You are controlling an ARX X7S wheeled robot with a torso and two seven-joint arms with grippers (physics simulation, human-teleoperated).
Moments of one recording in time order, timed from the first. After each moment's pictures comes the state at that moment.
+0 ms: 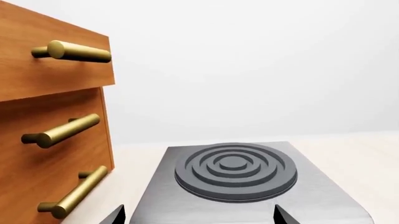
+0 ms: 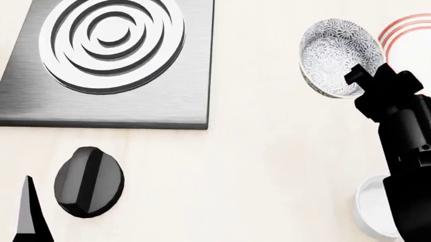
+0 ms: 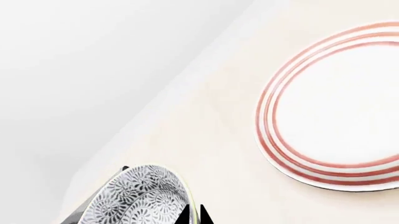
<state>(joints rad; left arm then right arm) 0.10 -0.38 0.20 0.58 -0.12 0.08 -0.40 0.69 0.47 0.12 -0.12 1.35 0.56 0.58</state>
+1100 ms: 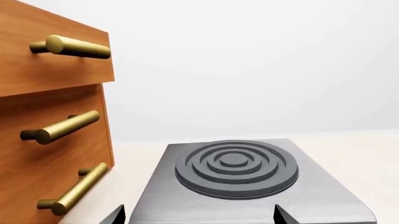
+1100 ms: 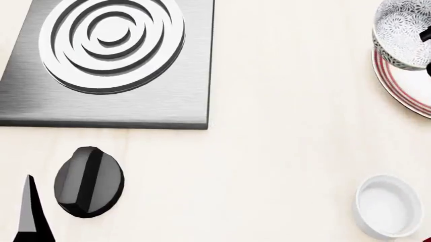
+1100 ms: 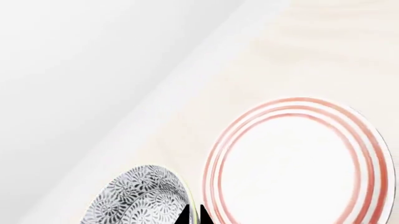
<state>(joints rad) 0.09 -0.39 0.21 0.57 -0.13 0.08 -0.42 0.88 0.57 0.13 0.11 1.30 0.56 0.61</state>
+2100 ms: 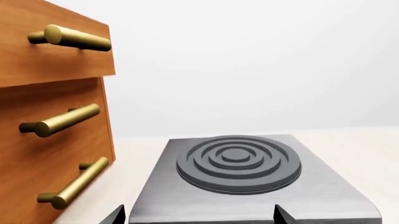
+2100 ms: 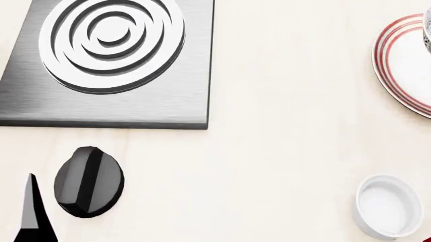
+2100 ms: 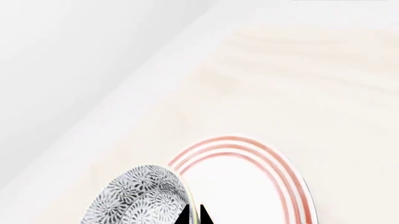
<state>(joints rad) 0.08 -0.40 0.22 0.55 -0.14 0.07 -0.43 1.08 0.63 0.04 0.45 1.14 0.54 0.56</state>
